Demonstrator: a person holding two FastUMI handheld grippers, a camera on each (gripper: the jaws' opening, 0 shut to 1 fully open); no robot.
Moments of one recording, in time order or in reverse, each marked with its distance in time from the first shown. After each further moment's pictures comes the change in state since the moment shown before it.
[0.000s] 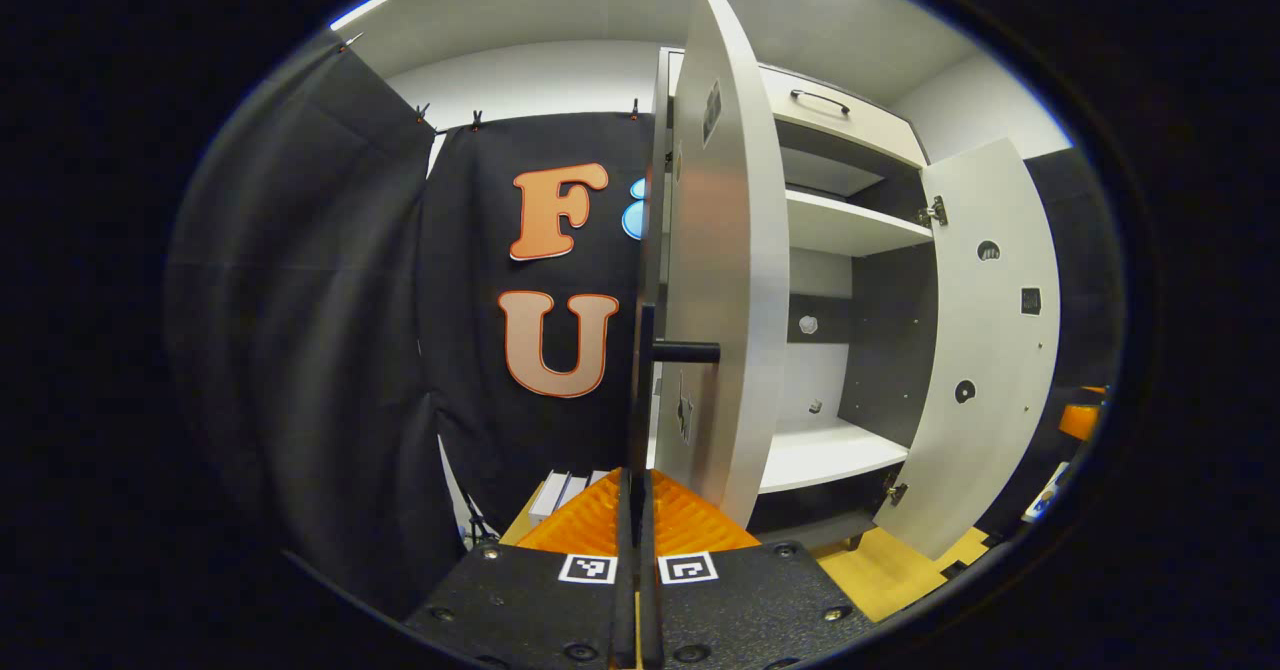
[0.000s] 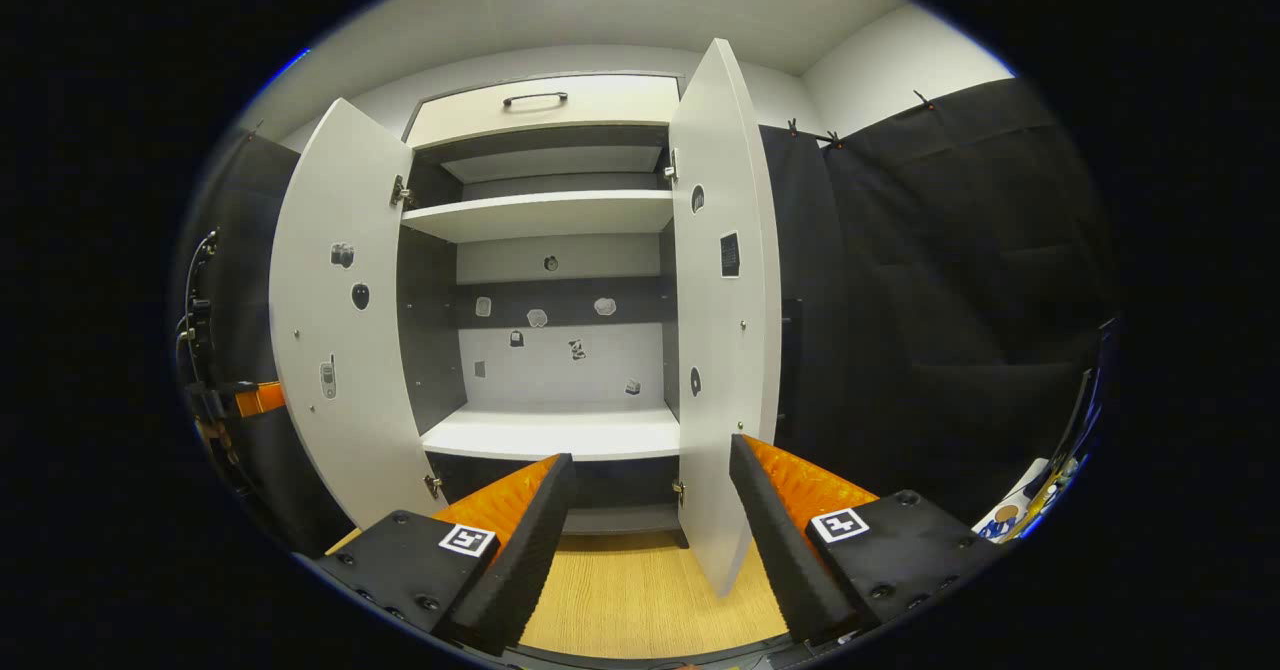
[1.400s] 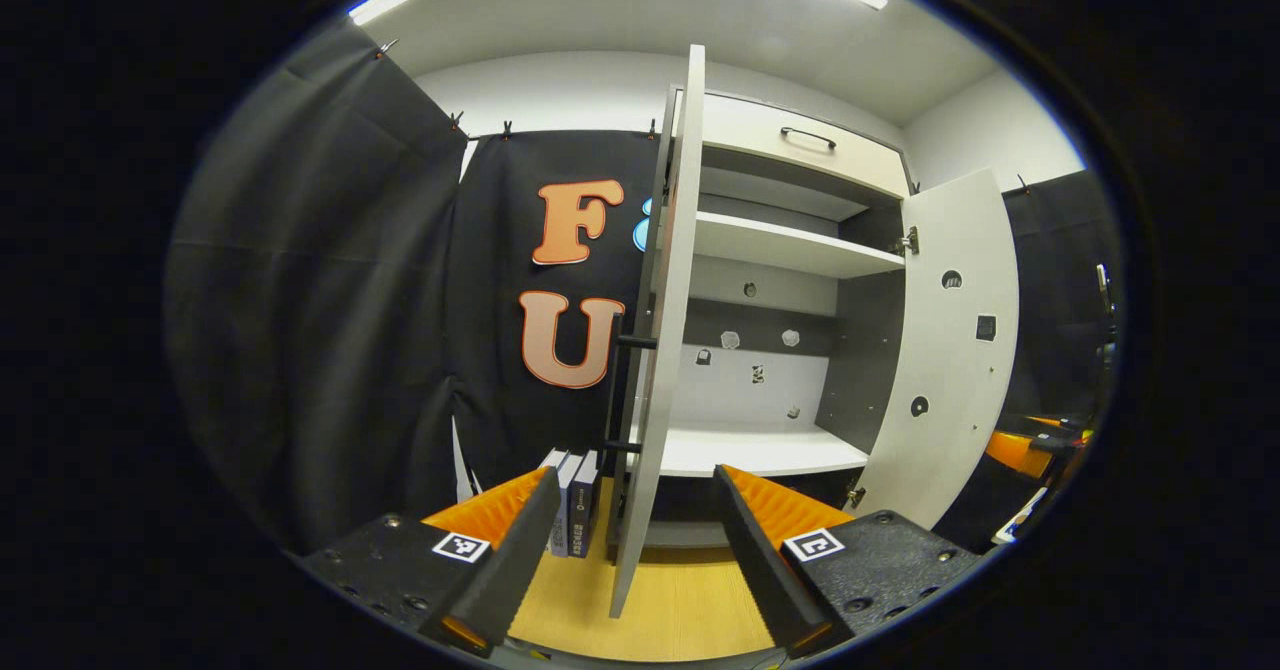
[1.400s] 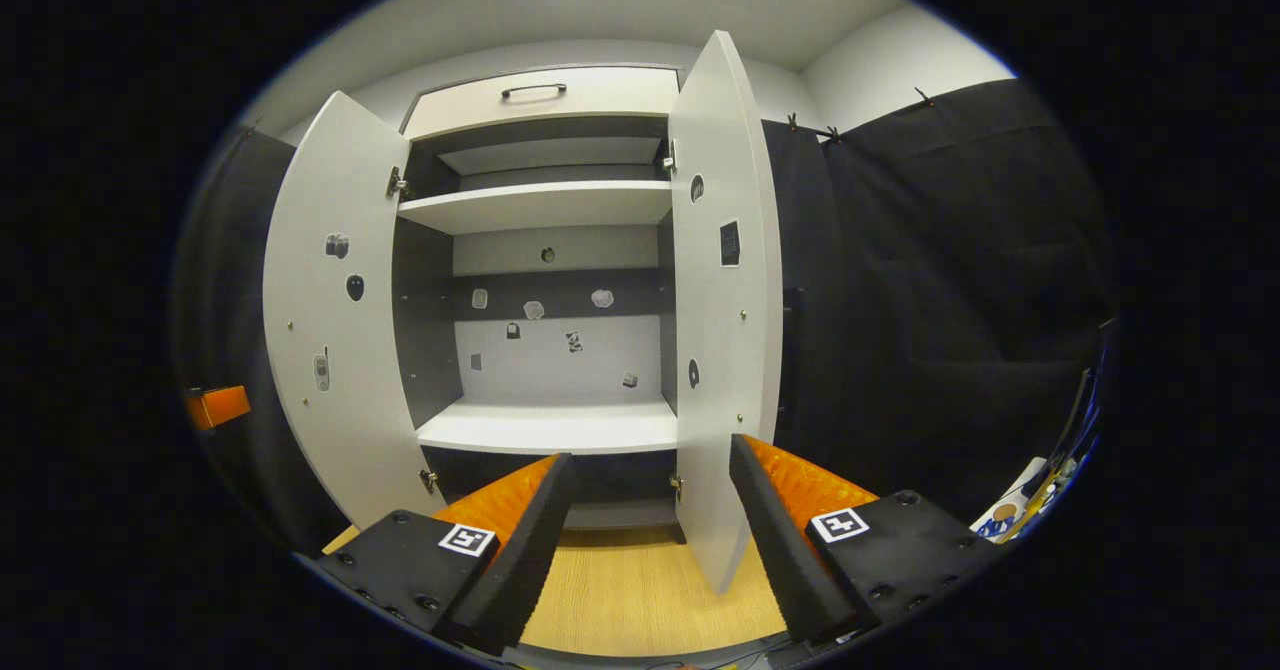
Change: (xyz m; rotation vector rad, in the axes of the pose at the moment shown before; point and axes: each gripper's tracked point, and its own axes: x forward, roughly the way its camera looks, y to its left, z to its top) left arm -0.114 -0.038 0.013 -0.044 -0.018 0.074; right arm 0.003 -0.005 -0.004 0.006 0.014 -0.013
